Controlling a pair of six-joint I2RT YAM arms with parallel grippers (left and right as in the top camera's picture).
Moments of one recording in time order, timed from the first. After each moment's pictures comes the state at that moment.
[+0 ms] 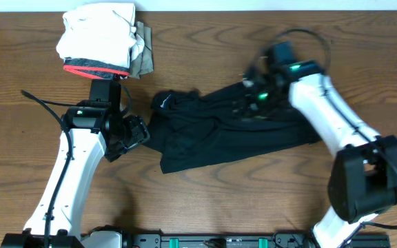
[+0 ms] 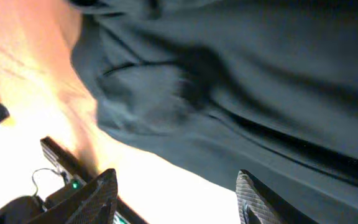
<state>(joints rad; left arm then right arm) -0.06 1.38 1.04 -1.06 0.15 -0.58 0.36 1.85 1.42 -0.94 -0.59 0.32</state>
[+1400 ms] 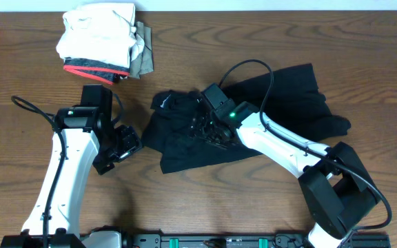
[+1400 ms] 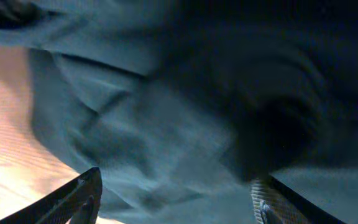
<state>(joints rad) 0.01 1.38 1.04 -1.21 0.12 -0.56 0.70 1.86 1.22 -0.52 -0.22 1.01</state>
